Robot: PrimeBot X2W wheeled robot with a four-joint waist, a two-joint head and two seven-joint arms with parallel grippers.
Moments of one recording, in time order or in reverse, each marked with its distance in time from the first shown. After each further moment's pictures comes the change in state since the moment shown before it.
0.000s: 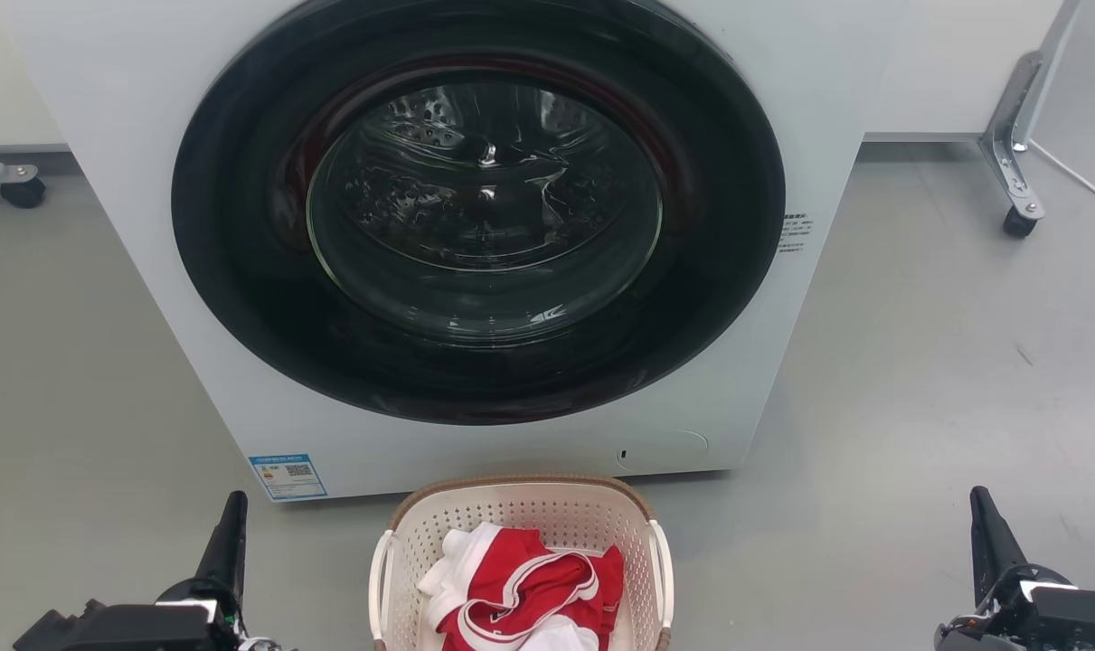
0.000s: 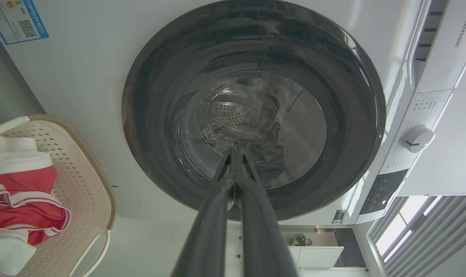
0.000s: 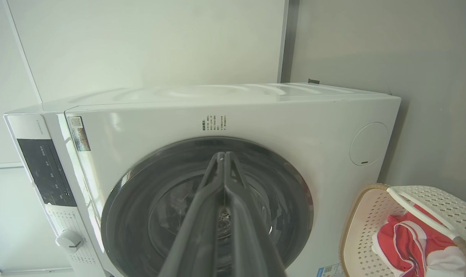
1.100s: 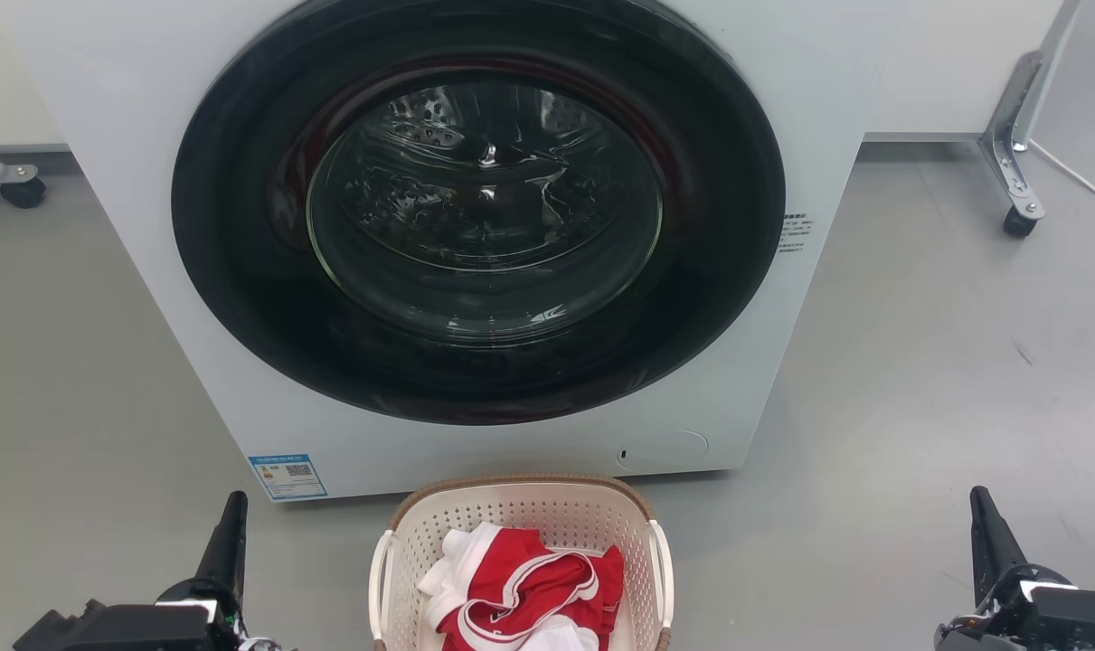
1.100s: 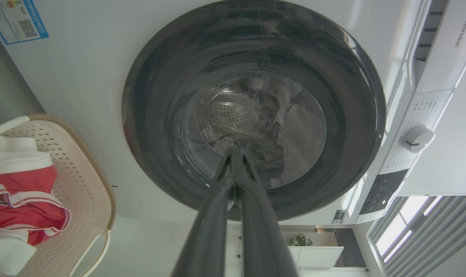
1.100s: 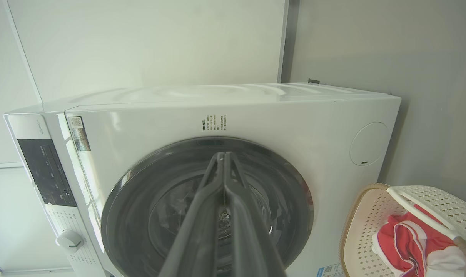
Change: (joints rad) left arm 0.000 0.000 0.000 0.000 0.000 0.000 0.000; right arm 0.000 0.000 0.000 0.000 0.000 0.000 0.000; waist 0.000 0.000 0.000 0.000
